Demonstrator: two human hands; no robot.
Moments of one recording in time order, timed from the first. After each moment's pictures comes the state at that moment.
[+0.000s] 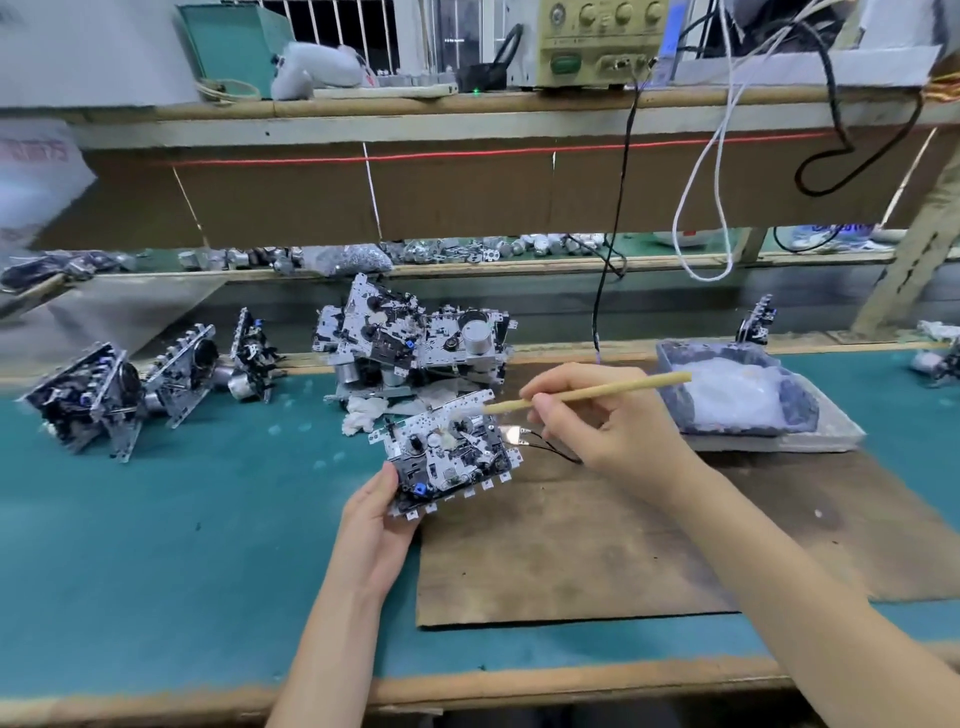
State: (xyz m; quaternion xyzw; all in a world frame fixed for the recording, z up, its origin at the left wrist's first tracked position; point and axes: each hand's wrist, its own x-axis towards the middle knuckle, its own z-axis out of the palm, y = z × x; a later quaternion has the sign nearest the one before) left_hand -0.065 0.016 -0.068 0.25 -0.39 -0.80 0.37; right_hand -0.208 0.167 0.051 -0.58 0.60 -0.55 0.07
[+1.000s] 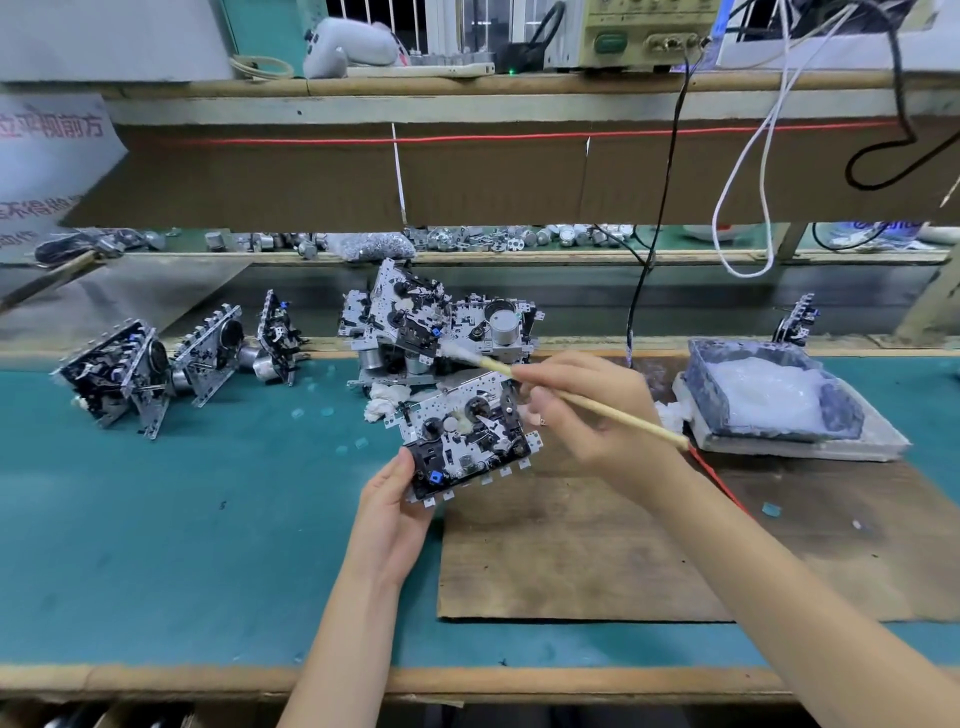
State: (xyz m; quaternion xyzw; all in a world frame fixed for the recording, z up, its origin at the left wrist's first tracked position) left_hand -0.065 0.013 -0.066 0.21 -0.36 -0.82 0.39; right_hand -0.205 0.135 0.033 -0.63 0.55 -0.55 -0.03
